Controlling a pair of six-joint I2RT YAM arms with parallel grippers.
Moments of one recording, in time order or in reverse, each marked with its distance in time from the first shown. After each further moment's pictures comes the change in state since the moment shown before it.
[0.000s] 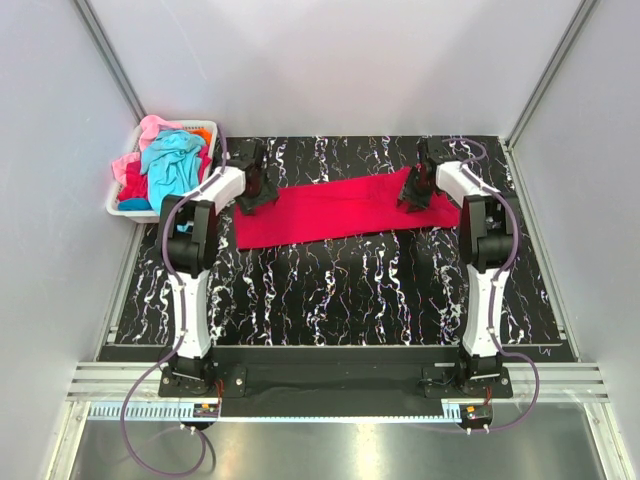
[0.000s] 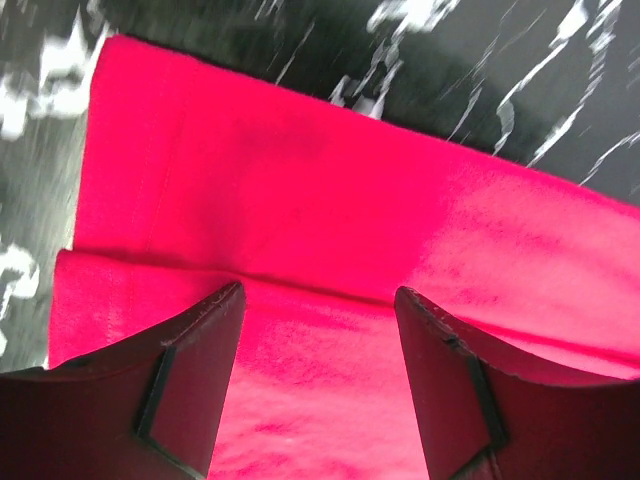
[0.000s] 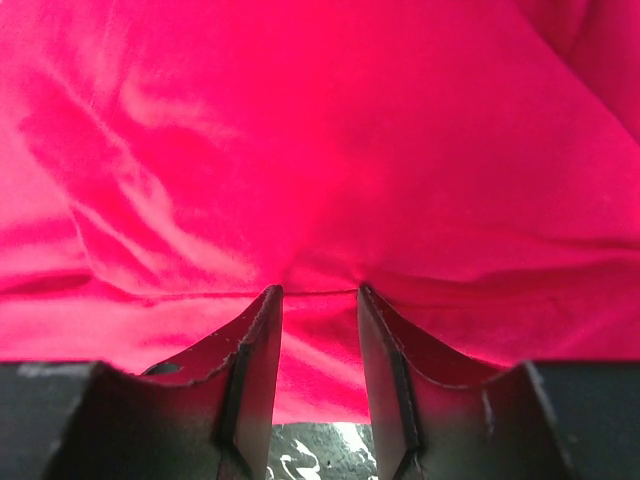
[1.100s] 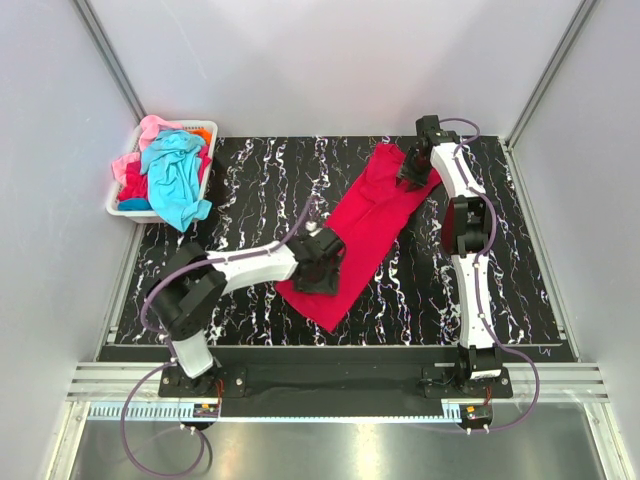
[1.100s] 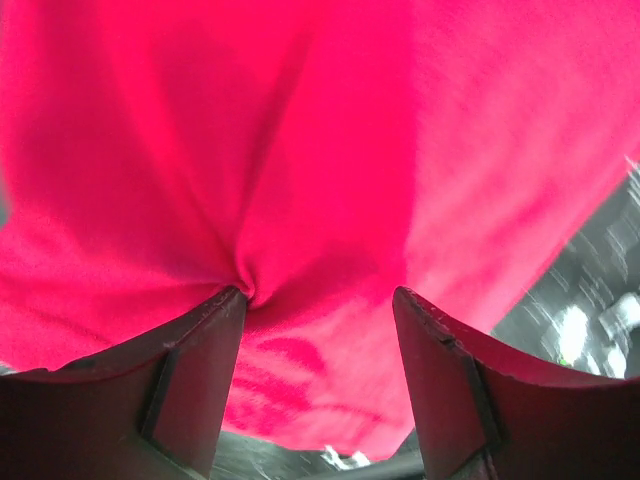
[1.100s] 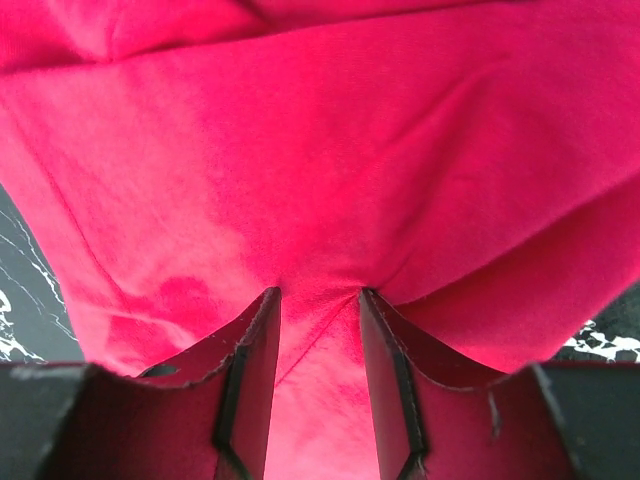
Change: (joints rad) left arm -0.659 -0.445 -0.670 0.090 0.016 -0.048; right arm -0.017 0.425 0.780 -0.373 0.008 -0.020
